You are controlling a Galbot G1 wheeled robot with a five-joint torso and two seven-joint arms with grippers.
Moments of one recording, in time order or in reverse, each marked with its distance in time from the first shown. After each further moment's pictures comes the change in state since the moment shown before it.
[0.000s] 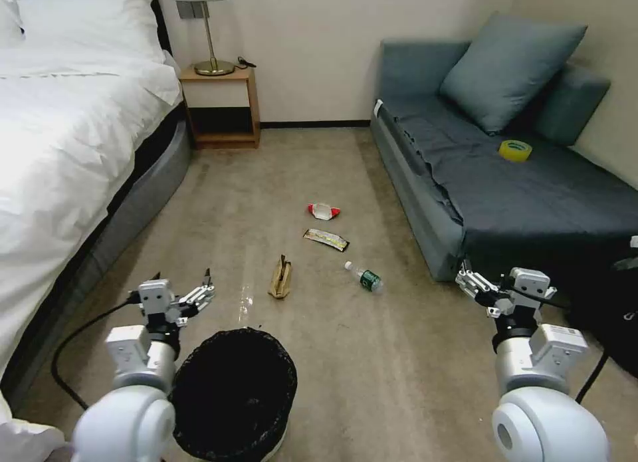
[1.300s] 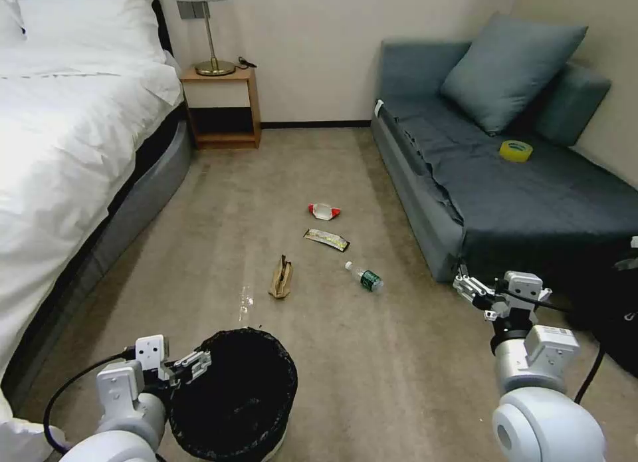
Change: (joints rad) left arm 0.230 0.133 0.056 -0.119 -0.358 0.255 -0.422; right arm 0.001 -0.044 -0.002 -0.042 -0.002 0.016 0.002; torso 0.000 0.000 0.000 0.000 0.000
